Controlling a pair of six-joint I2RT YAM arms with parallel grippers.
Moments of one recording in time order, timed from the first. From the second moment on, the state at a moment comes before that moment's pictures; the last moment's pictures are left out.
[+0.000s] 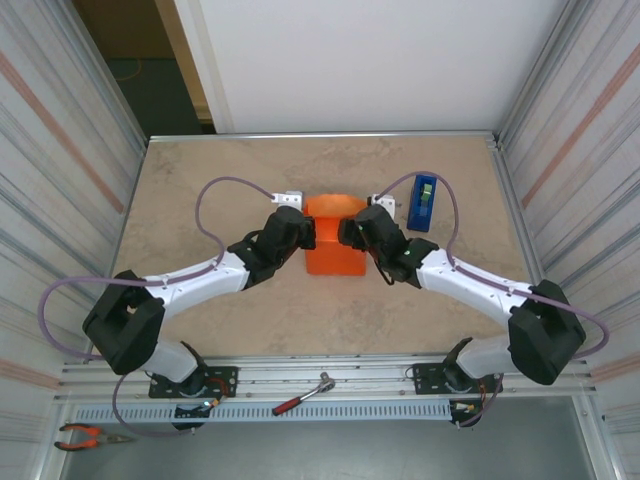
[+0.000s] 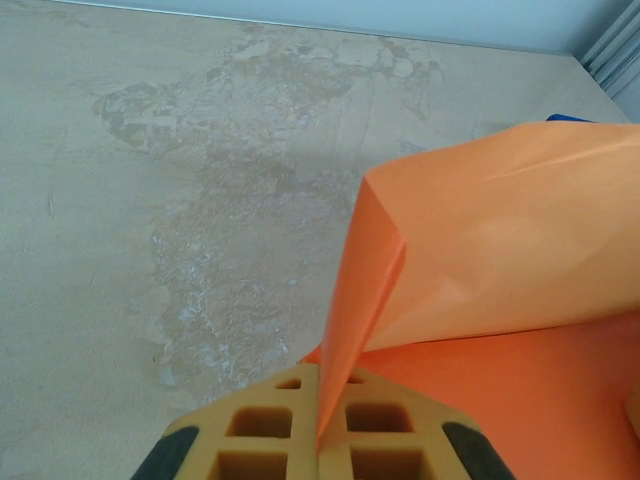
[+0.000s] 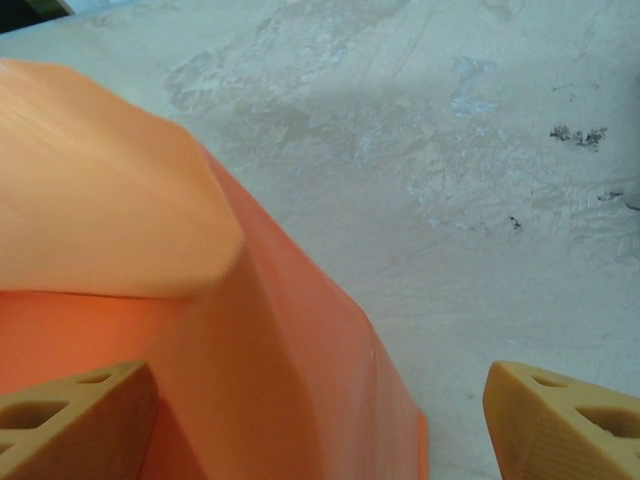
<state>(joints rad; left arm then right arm) -0.79 1.46 0.88 0.06 -0.34 -0.49 0.75 1.35 0.88 -0.21 0.40 0.66</state>
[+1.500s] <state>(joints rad) -0.49 1.18 0.76 0.06 0.18 -0.37 0.79 1.47 0.95 -0.17 0.48 0.76</state>
